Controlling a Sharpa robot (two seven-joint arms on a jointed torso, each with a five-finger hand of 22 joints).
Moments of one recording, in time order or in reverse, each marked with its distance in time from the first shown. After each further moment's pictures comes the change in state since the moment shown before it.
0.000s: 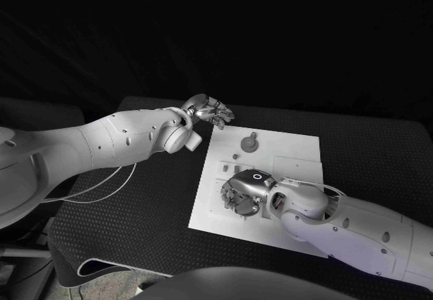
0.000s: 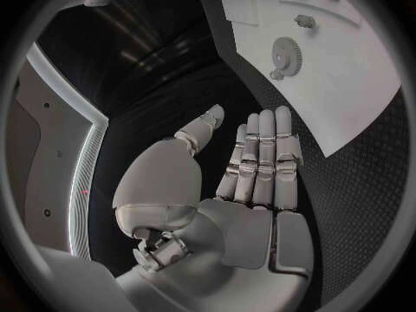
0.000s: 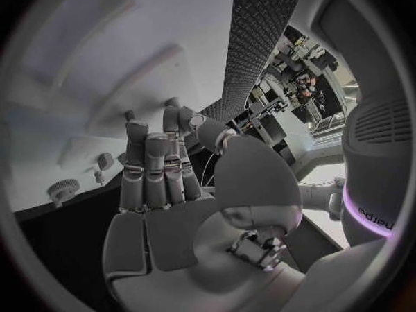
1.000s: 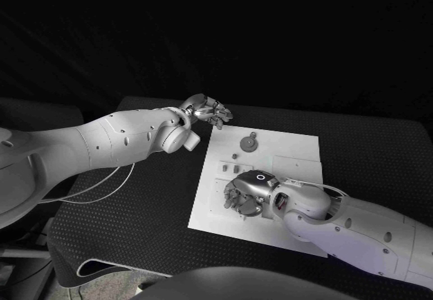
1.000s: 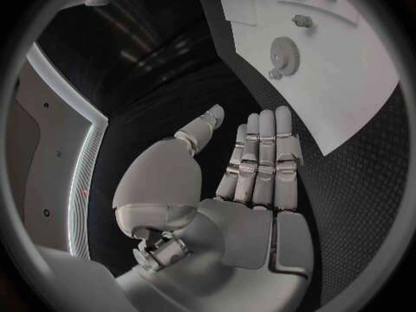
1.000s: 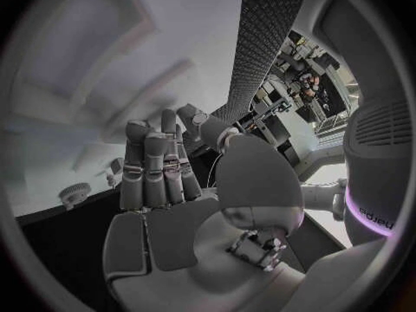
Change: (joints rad) left arm 0.000 -0.005 0.000 0.000 0.000 0.005 -0.002; left_hand 0.000 0.000 0.000 0.000 0.000 0.000 0.000 0.000 -0.001 0.000 0.000 0.000 -0.002 0.000 0.000 -0.005 0.003 -0.002 0.000 0.000 0.000 0.000; right arm -0.004 -0.016 -0.004 -0.008 0.006 0.002 -0.013; right_hand -0.025 -0.091 -0.059 0.002 0.000 -0.080 0.034 -0.038 0.009 -0.052 0.031 -0.044 -0.001 -0.018 0.018 0.005 0.009 -0.013 -0.011 0.003 0.000 0.000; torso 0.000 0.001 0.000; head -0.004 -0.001
